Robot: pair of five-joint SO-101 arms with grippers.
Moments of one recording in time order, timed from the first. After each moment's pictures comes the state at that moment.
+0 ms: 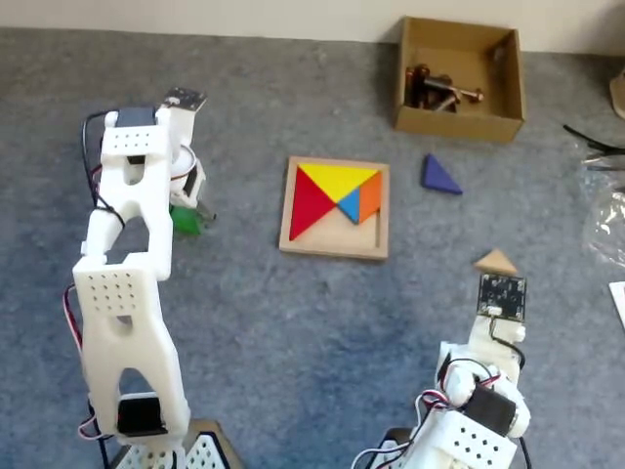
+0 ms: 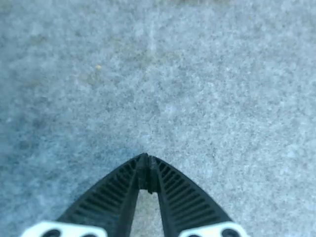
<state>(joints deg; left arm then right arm) -11.6 44.8 -34.3 86.6 -12.4 24.4 -97.1 96.0 69.4 19.8</state>
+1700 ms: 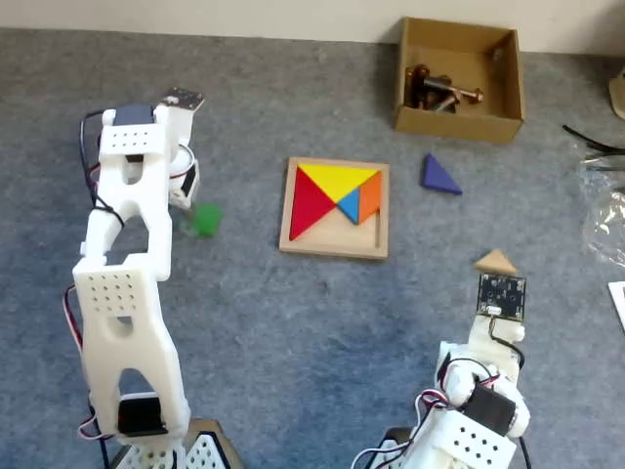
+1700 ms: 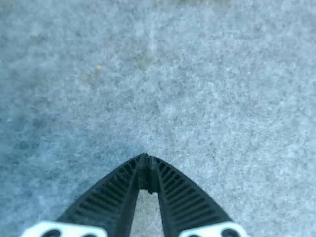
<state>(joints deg) -11.0 44.7 -36.1 89.7 -12.4 24.4 -97.1 96.0 69.4 19.8</state>
